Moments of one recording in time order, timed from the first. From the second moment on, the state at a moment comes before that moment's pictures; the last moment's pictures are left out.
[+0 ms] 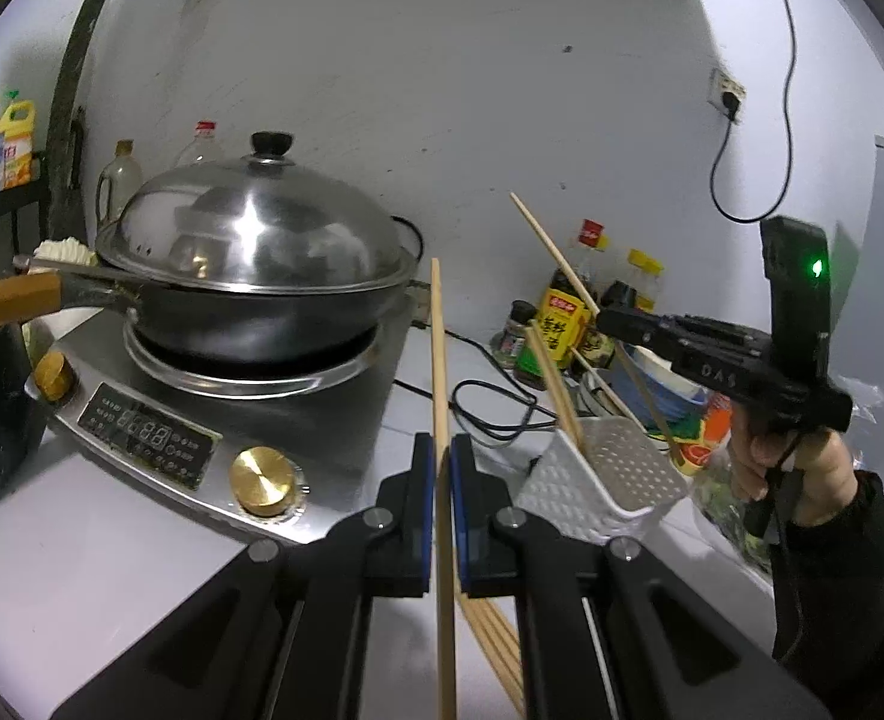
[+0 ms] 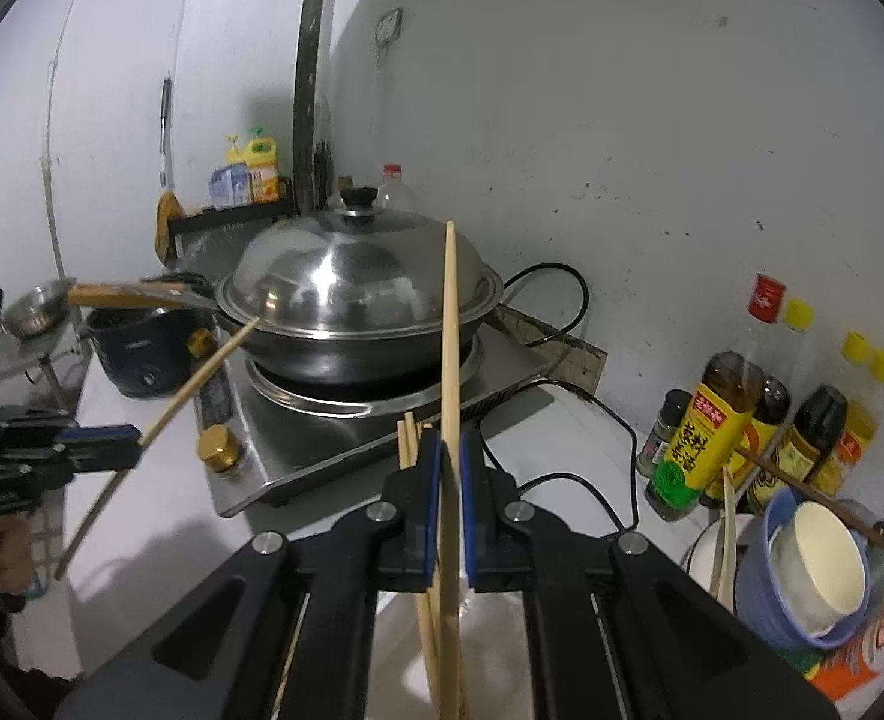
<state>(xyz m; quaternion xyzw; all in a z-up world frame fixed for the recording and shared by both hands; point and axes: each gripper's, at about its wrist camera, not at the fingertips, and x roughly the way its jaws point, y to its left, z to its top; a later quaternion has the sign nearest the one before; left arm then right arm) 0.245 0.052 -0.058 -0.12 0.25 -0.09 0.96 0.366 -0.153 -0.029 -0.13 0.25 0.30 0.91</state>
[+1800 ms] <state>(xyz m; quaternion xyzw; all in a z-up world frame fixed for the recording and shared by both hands) 0.337 -0.076 -0.051 -0.24 0.23 -0.11 0.94 0.320 -0.278 -0.067 -0.04 0.27 0.28 0.92</state>
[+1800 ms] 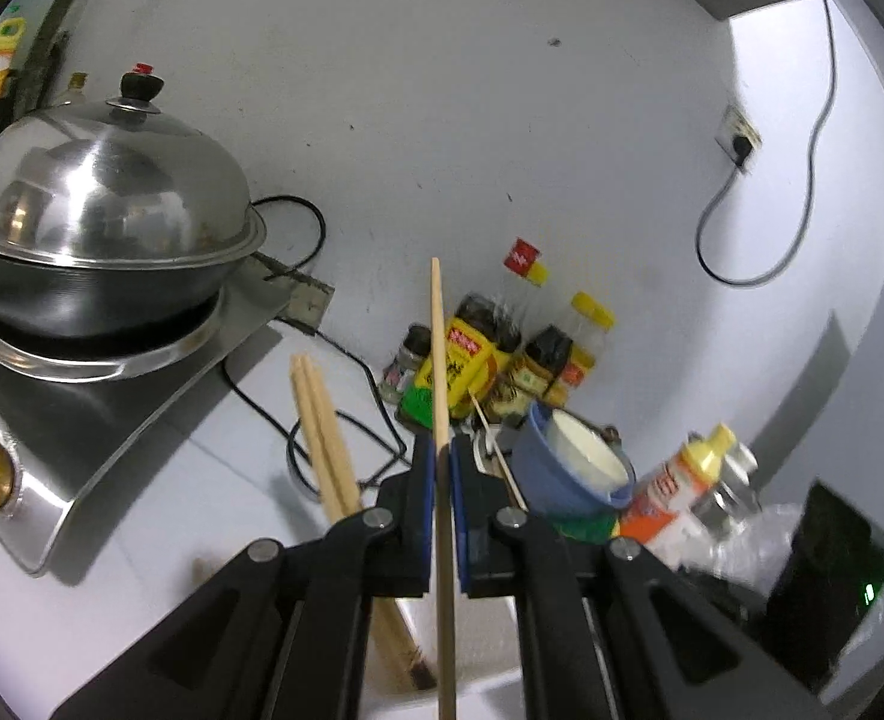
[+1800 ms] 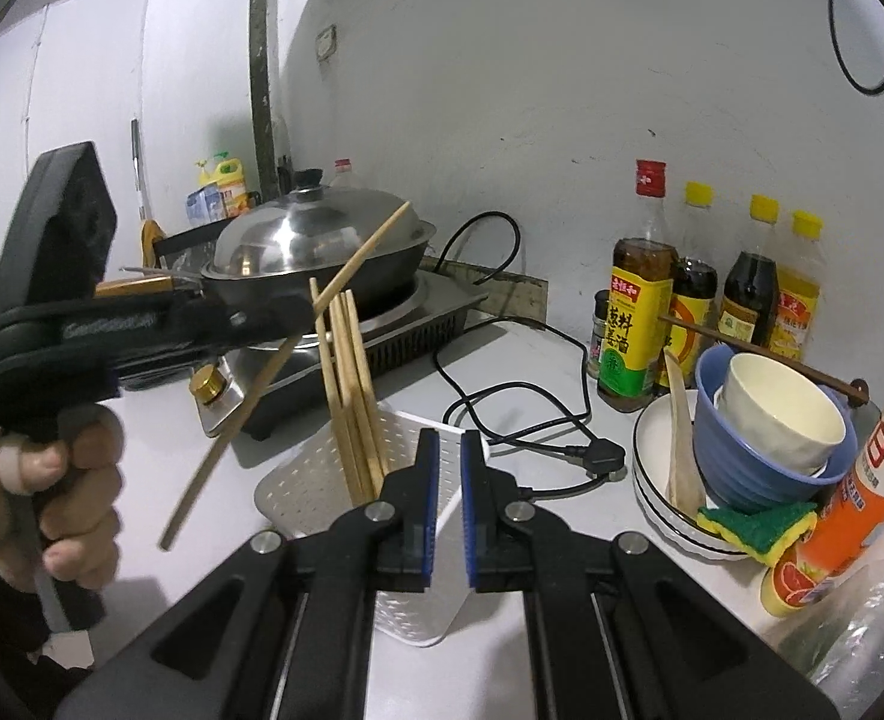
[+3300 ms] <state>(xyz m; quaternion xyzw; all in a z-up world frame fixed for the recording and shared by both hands) 0.299 -0.093 -0.075 -0.21 0.23 -0.04 0.95 0.287 -0.291 -0.063 -0.02 0.29 0.24 0.93</state>
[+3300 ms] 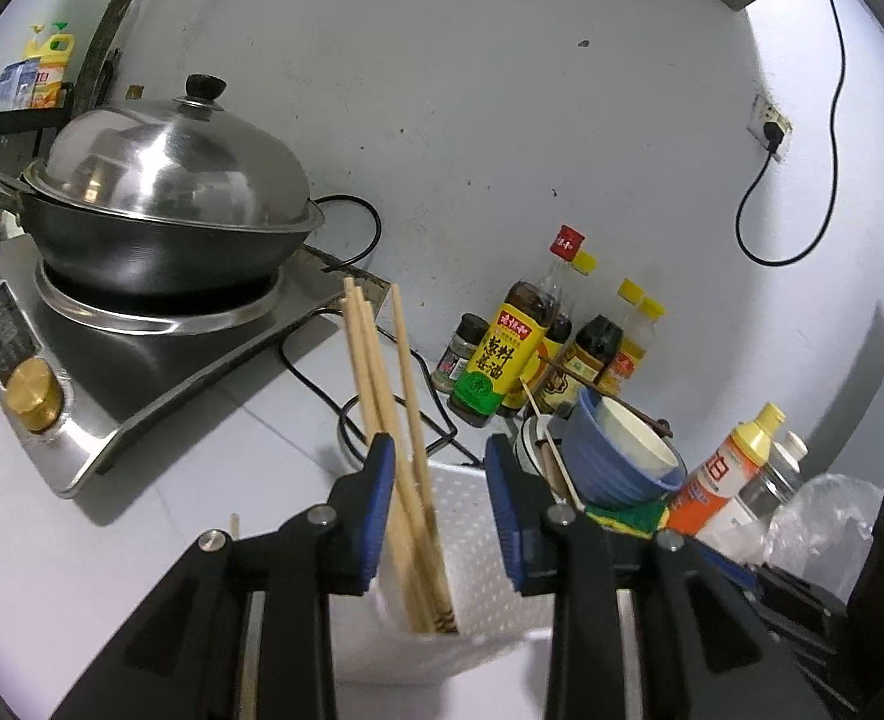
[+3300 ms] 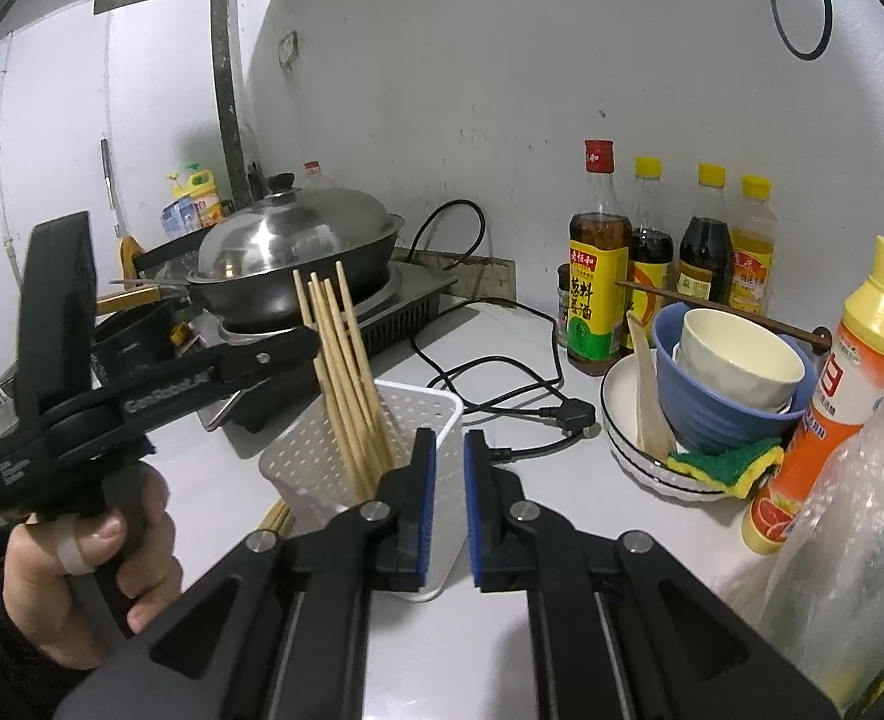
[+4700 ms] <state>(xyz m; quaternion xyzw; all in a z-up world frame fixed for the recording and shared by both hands) 0.187 0.044 -0.142 -0.19 0.30 -0.02 0.93 0.237 -0.177 -0.112 -0.08 0.37 0.24 0.90</state>
